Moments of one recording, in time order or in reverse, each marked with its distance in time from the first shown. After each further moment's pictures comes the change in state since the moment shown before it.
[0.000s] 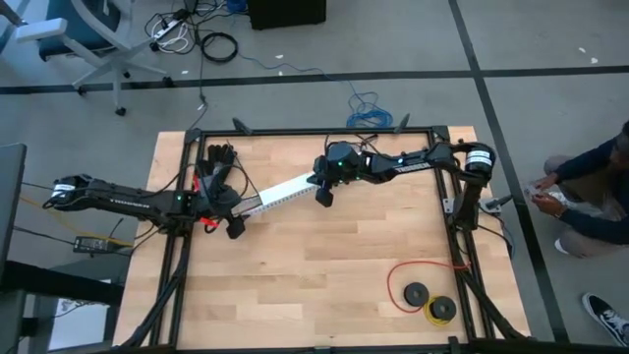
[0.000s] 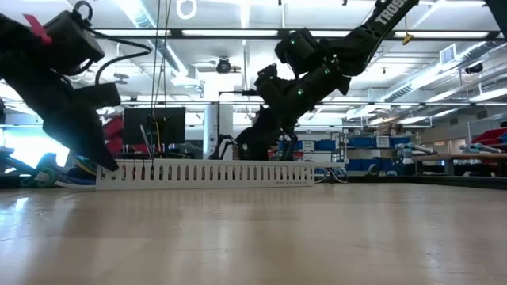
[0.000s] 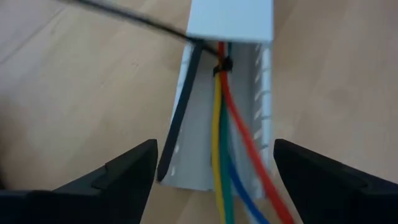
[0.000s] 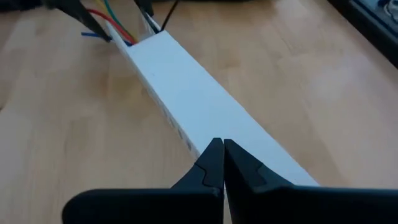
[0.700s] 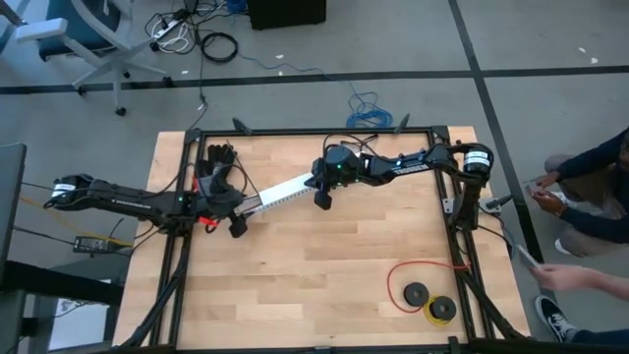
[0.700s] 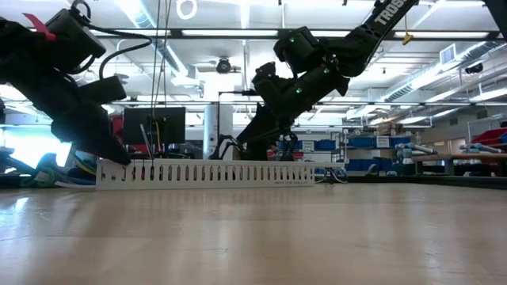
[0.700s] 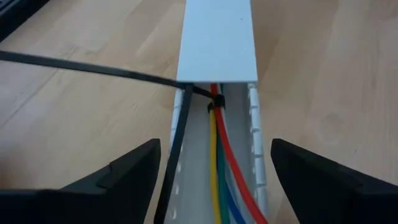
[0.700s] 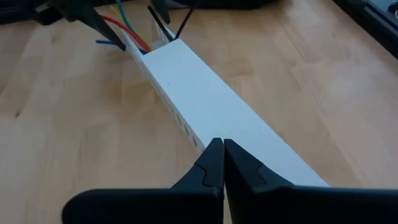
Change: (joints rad) left arm 0.001 0.017 -0.028 0.162 -0.039 0.142; right arm 0.020 0.014 0.000 0.036 -0.018 0.017
